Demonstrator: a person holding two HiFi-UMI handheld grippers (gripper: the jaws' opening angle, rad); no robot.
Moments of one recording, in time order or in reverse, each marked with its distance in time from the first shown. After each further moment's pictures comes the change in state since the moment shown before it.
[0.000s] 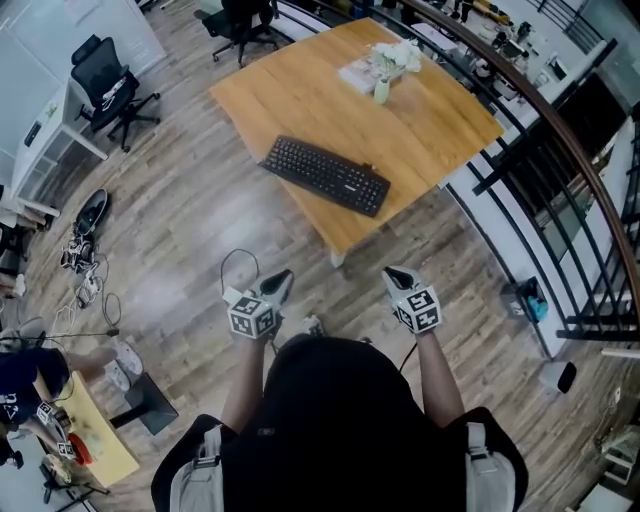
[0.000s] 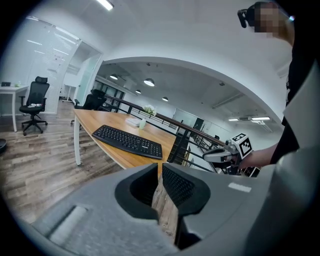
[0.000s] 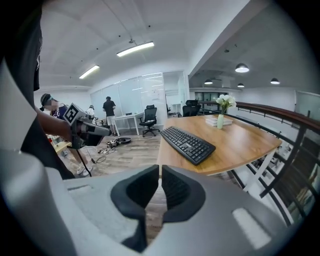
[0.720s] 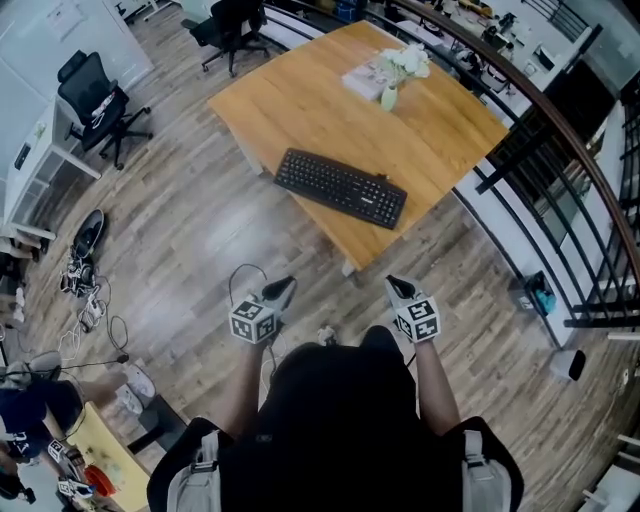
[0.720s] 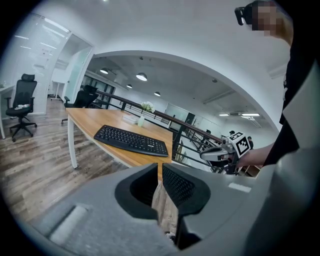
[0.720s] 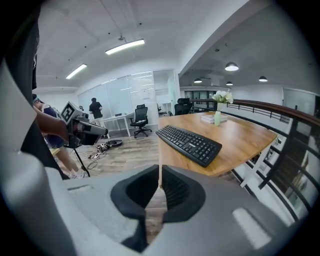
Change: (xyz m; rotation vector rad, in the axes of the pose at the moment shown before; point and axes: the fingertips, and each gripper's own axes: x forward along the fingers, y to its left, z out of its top) left arm -0.004 0.082 0.020 0.052 0.065 -0.104; right arm 0.067 0.029 0.019 0.076 0.008 -0.104
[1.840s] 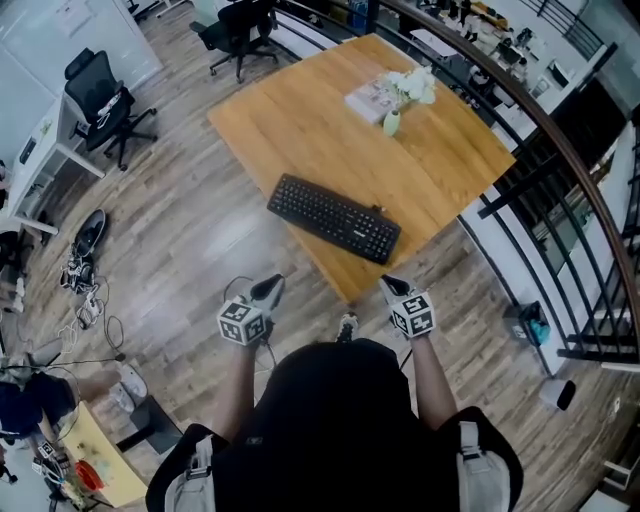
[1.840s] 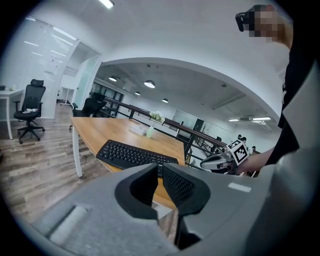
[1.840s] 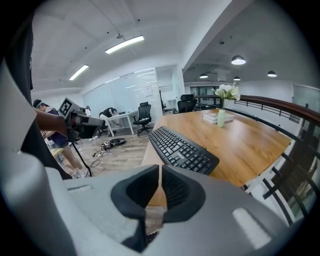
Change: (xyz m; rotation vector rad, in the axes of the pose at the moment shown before) left arm 0.061 0.044 0.084 -0.030 -0.079 0.105; right arm 0.066 -0.097 0.053 -0.013 0.044 0.088
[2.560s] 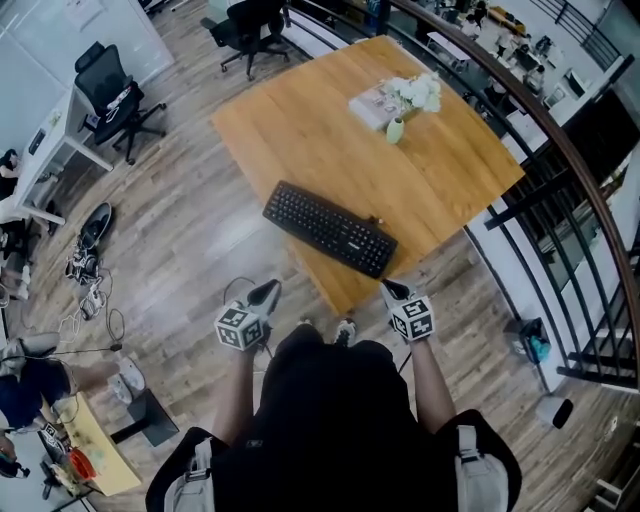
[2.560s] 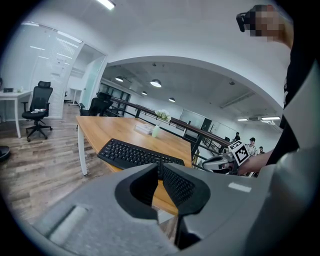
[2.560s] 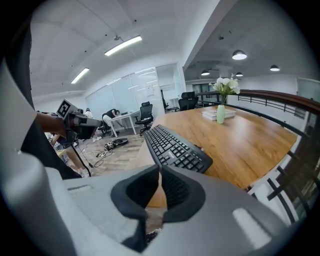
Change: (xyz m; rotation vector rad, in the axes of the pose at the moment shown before) left arm 0.036 -0.005 0.006 -0.027 0.007 0.083; right arm 0.012 -0.055 -0.002 0.013 0.012 0.054
